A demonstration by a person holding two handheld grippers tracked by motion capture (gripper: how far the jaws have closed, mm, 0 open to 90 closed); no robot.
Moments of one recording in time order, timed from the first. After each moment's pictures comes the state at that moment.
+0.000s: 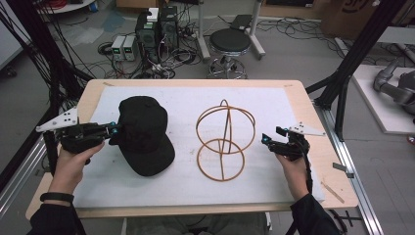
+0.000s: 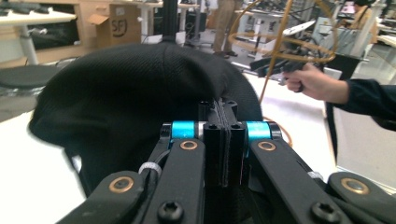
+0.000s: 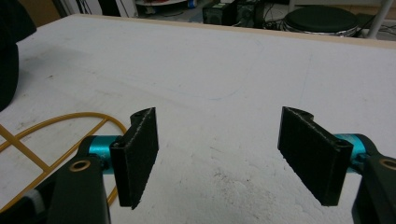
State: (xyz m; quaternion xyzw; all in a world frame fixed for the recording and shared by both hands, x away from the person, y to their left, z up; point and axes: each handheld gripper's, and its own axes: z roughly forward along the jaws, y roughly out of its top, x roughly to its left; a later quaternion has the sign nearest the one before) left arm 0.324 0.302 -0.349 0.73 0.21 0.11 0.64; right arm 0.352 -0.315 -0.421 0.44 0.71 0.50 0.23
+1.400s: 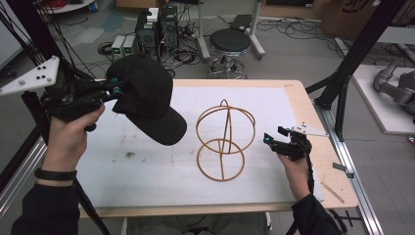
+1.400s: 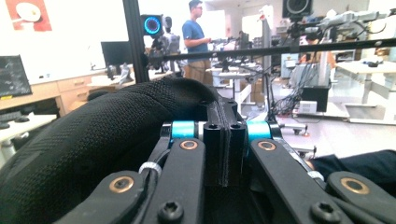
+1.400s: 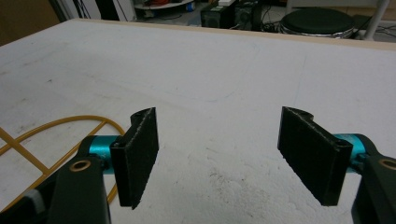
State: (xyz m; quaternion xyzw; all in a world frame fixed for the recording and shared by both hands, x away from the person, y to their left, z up) left arm 0.308 0.244 -0.203 0.67 0.09 0.16 0.72; right arm 0.350 -0.319 -0.419 0.45 0.70 0.50 0.24
